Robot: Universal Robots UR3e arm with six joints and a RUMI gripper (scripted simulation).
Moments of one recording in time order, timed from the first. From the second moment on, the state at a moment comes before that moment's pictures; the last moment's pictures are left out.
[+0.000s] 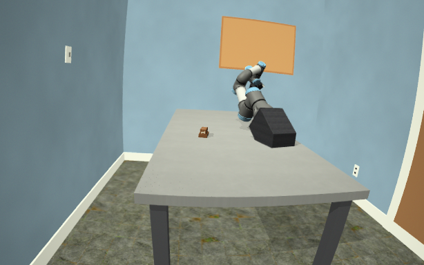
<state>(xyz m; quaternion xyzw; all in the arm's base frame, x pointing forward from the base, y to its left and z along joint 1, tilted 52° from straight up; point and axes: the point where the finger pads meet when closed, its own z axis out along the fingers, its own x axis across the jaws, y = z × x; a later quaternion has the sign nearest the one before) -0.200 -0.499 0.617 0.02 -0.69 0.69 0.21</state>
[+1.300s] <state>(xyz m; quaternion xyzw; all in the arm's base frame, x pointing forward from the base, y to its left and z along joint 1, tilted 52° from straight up) -0.181 -0.505 0.618 0.04 -0.69 0.69 0.20</state>
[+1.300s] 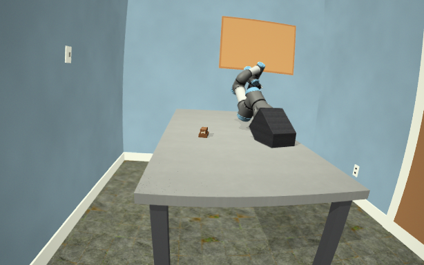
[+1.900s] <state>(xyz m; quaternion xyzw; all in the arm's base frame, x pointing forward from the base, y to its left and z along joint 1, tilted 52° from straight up) -0.156 -0.511 0.620 0.05 -0.69 0.70 0.18</state>
